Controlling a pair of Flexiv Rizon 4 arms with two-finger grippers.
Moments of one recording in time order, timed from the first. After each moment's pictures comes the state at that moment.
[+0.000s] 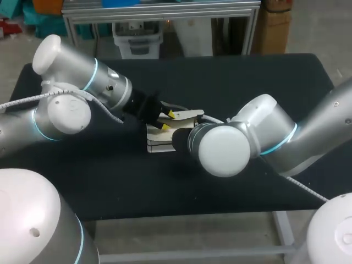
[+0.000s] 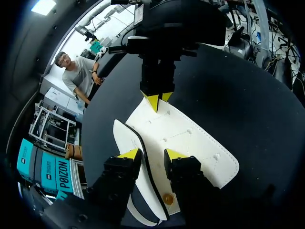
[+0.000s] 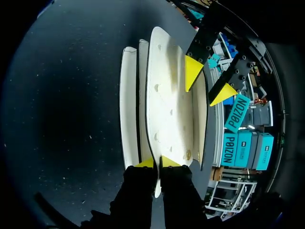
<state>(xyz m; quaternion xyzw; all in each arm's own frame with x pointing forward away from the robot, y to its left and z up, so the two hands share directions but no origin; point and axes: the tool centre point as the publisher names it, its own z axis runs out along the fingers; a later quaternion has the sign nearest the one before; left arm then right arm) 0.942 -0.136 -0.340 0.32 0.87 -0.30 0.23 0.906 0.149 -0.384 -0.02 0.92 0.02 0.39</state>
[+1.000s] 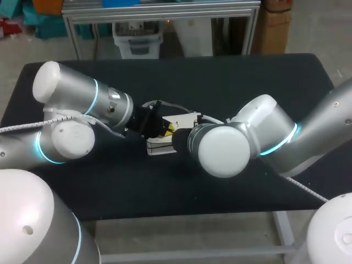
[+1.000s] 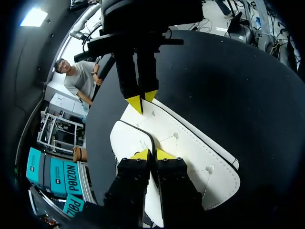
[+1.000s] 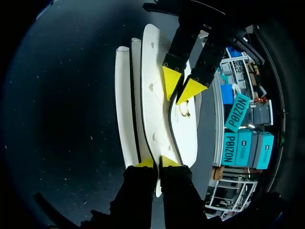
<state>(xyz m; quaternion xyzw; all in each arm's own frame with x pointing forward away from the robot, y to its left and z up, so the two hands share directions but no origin) 0.924 -0.140 -0.368 0.35 0.85 -0.27 0.27 0.905 0.149 -0.383 -0.01 0.92 0.03 0.39</state>
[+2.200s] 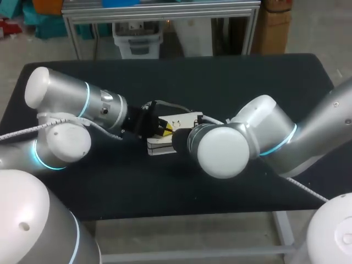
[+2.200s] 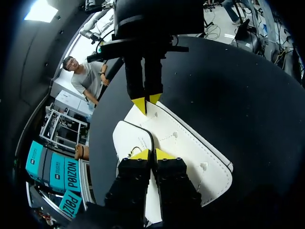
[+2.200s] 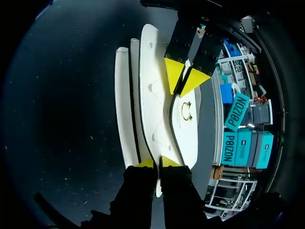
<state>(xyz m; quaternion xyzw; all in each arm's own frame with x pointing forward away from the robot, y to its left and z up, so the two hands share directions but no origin) 0.918 -0.135 -0.363 0.33 0.85 -0.31 0.27 0.904 0.149 -0.383 -0.01 0.92 0.02 0.39</state>
